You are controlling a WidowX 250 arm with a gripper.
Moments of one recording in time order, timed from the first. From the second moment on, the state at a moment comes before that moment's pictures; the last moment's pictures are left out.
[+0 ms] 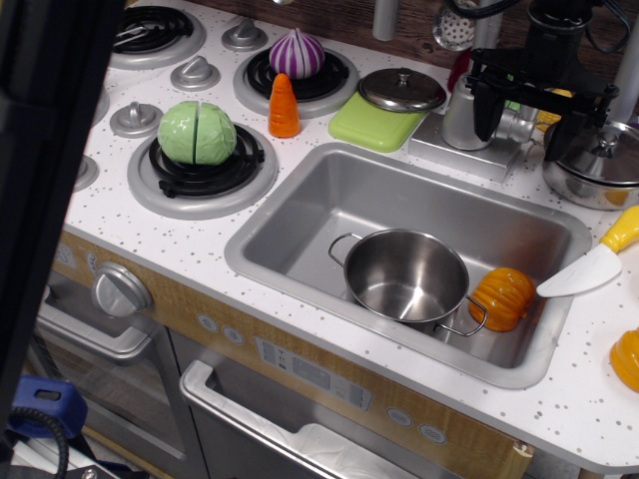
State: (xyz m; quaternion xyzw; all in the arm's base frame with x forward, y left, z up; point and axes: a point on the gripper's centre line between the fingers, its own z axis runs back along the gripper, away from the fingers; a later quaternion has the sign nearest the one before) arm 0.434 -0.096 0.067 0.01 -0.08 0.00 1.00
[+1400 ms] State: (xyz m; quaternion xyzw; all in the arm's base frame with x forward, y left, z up) arm 0.460 -0.099 0.085 0.14 -0.22 0.01 0.97
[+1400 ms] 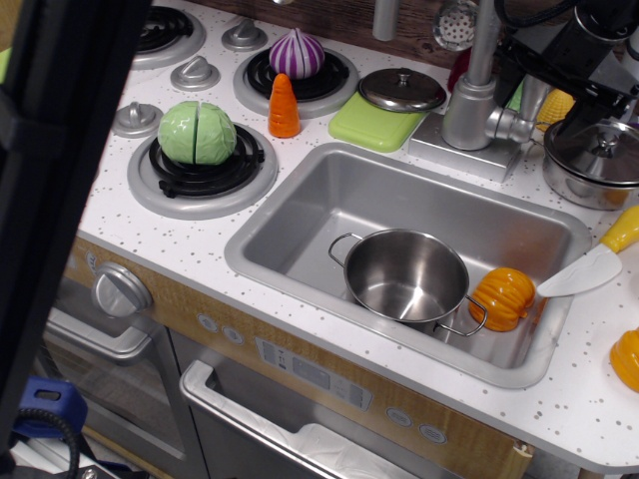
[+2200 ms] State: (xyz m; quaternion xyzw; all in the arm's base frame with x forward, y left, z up) arm 0.483 -0.093 0.089 0.13 -0.29 -0.01 0.95
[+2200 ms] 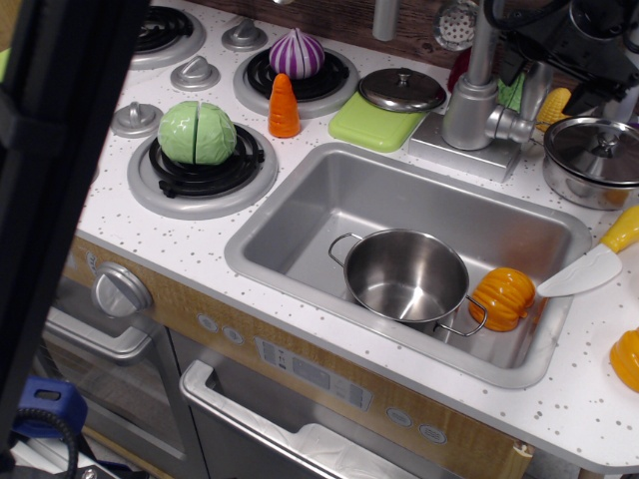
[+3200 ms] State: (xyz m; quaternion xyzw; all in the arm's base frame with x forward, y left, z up) arm 0.479 -0.093 0.088 0.11 -0.27 0.03 0.96
